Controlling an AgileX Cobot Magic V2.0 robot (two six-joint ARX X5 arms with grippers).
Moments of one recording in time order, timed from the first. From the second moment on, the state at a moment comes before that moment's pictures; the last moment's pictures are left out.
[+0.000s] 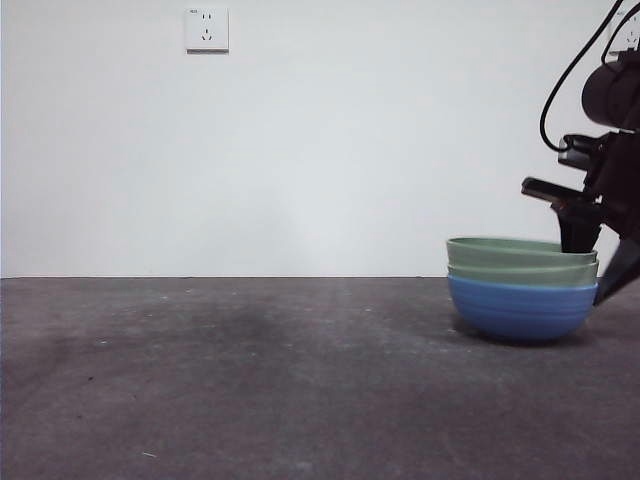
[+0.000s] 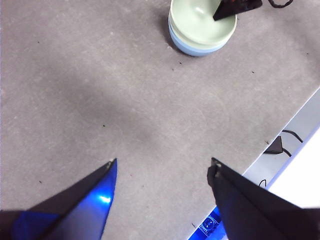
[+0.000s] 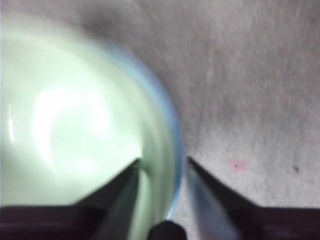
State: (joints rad) left arm -0.61 1.23 1.62 -1.23 0.10 0.04; right arm 0.03 1.77 1.20 -0.60 -0.24 0.18
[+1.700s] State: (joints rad) left arm -0.61 1.23 1.62 -1.28 0.11 0.04; right arm 0.32 0.94 1.20 -1.27 -0.24 0.09
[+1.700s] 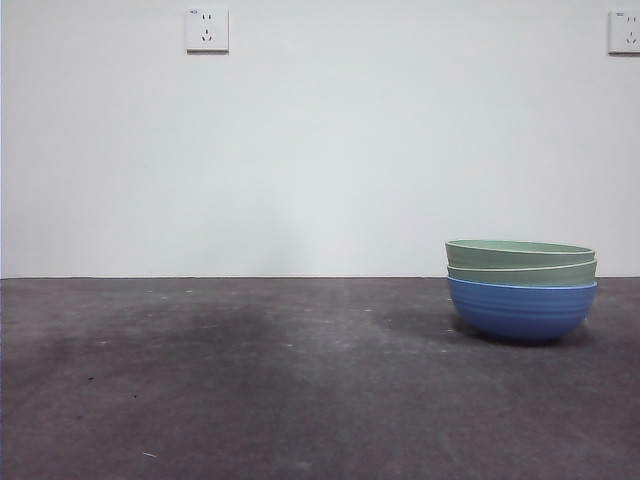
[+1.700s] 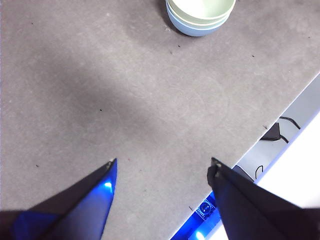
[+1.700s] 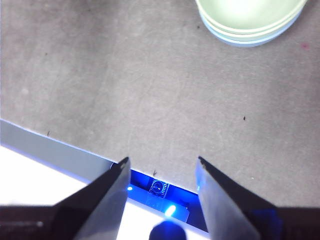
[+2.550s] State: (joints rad) left arm -0.61 1.23 1.62 -1.29 0.11 0.04; right arm 0.32 0.94 1.20 -1.27 -0.24 0.04
